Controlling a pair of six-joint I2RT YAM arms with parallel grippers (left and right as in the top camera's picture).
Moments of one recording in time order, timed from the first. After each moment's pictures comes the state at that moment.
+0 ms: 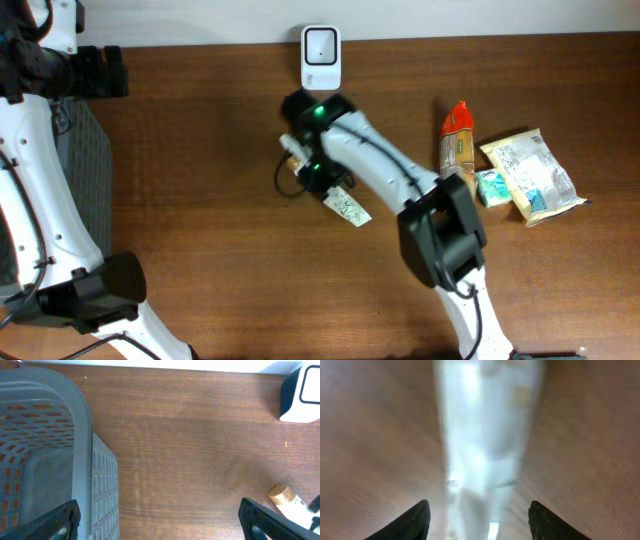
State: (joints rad) left arm 0.27 1.97 2.48 -1.45 0.10 0.17; right arm 0.64 2.32 2.02 -1.29 0.05 -0.19
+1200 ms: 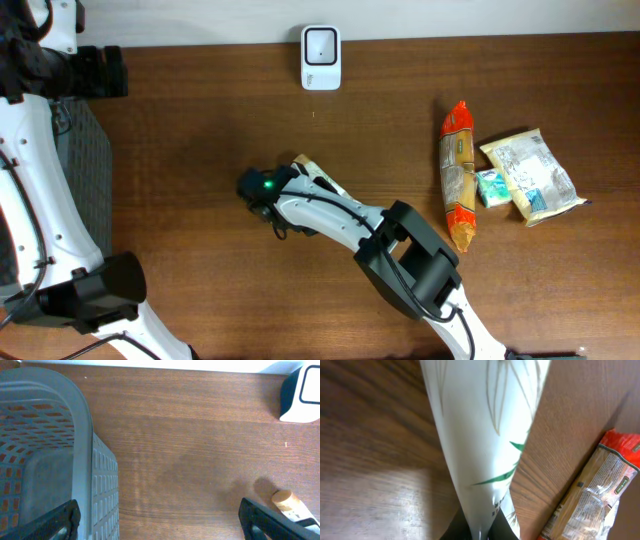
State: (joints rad) left arm 0.26 1.97 2.48 -1.45 0.10 0.17; right arm 0.87 2.31 1.77 -1.19 0.63 0.24
